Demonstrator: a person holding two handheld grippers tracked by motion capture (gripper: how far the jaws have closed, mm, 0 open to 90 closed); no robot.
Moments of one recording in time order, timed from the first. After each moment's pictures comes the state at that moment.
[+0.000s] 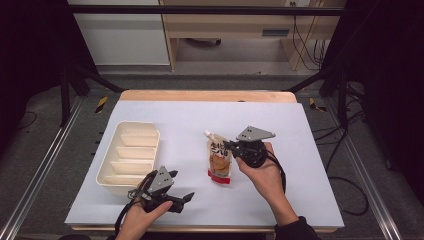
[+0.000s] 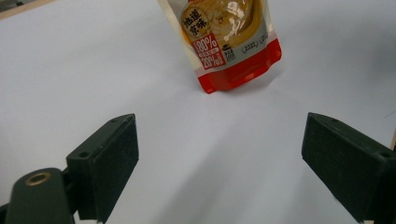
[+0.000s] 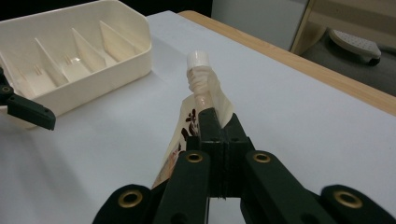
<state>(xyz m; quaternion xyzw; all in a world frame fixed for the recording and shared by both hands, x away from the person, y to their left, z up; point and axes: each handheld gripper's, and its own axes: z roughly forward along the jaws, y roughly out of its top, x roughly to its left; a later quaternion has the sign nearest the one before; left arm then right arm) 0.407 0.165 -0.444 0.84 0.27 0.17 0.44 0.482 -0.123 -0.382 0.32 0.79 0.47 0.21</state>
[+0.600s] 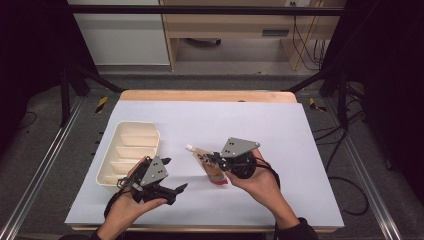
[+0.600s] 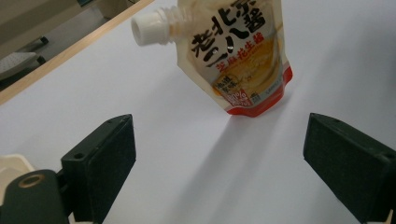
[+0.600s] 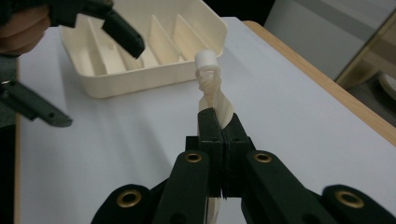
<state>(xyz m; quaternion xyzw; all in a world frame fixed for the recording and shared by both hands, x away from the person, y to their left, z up) 0.416 0.178 -0.397 0.85 0.22 0.22 0.42 0.453 -0.091 -0.371 0.18 0.84 0.47 0.20</state>
